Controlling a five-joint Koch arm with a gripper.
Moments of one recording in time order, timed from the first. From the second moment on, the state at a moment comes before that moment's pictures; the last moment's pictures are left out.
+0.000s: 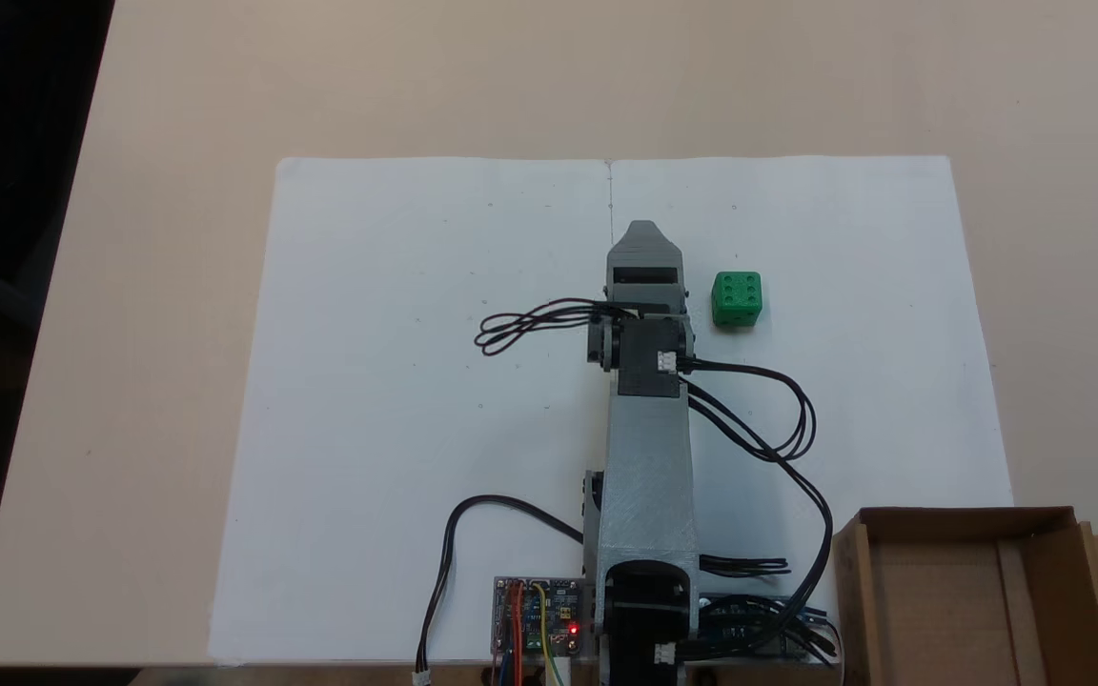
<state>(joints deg) 2.1 128.4 131.0 23.1 -2.5</state>
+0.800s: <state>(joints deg) 17.8 98.5 109.2 36.4 -19.6</state>
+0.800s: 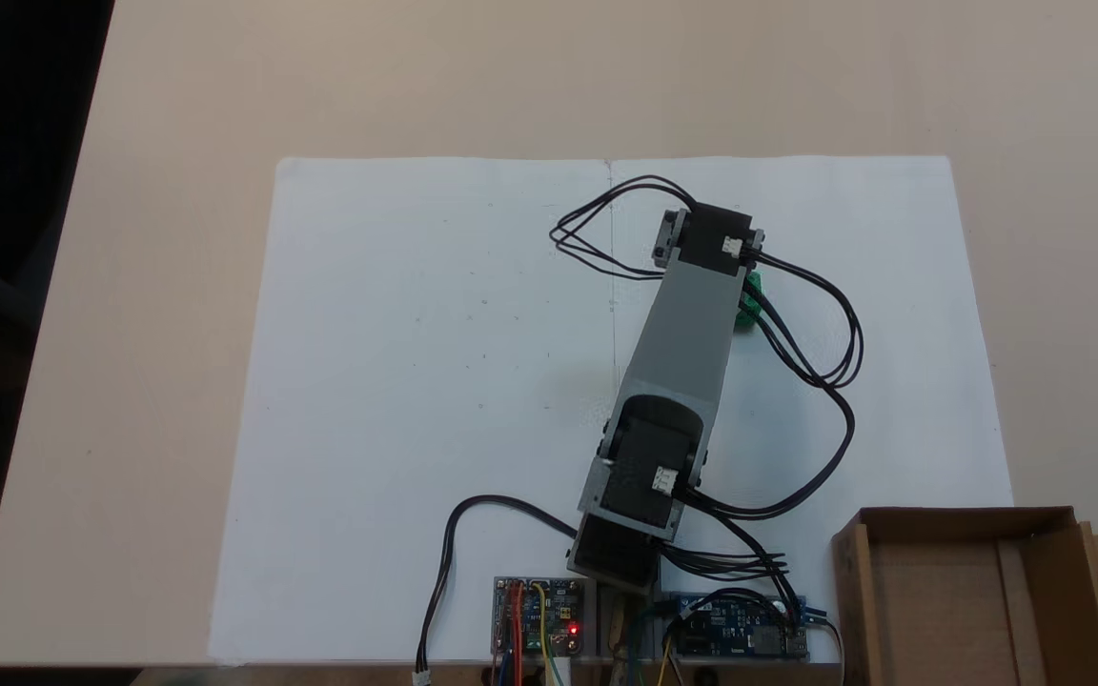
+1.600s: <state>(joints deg) 25.7 87.5 95.0 50.5 -22.4</state>
